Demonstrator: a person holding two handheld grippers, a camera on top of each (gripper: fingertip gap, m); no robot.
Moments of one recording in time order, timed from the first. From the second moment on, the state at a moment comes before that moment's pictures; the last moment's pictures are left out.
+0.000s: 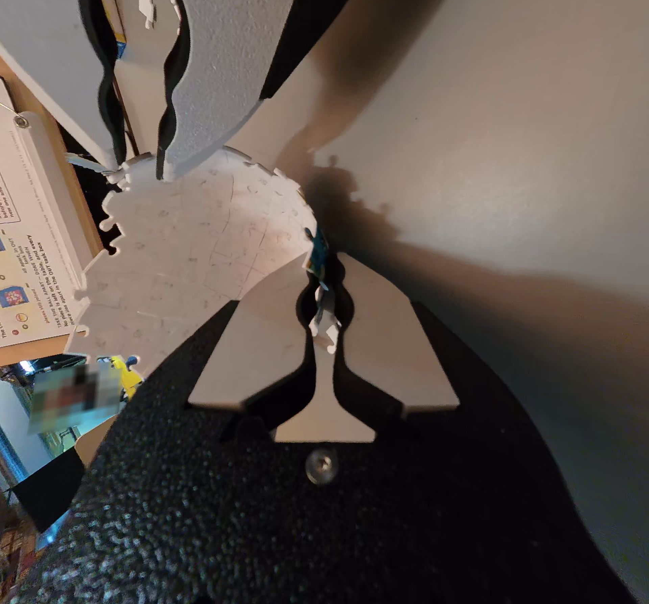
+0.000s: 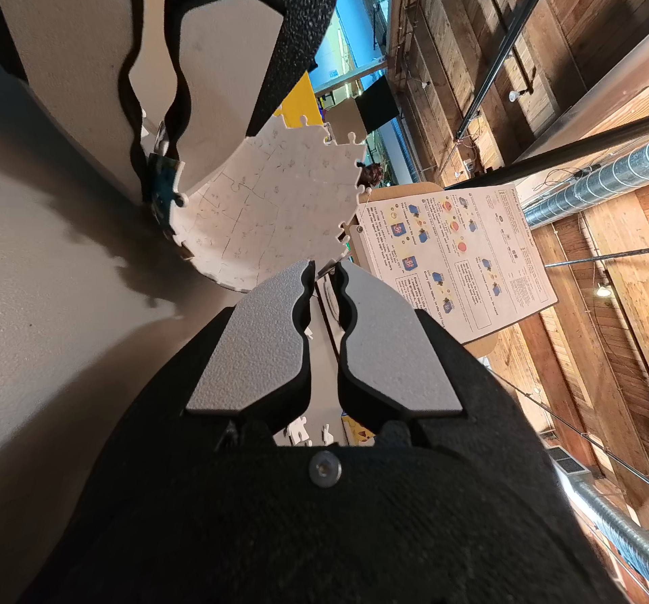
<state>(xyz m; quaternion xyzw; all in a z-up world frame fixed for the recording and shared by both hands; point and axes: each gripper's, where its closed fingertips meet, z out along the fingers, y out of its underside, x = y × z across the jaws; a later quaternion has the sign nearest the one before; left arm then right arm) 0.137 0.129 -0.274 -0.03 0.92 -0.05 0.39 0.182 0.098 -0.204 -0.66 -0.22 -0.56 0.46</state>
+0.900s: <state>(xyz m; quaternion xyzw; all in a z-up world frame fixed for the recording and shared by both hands) 0.140 0.140 -0.274 -0.02 0.92 -0.01 0.39 0.182 0.098 -0.205 -0.66 -0.22 -0.56 0.45</state>
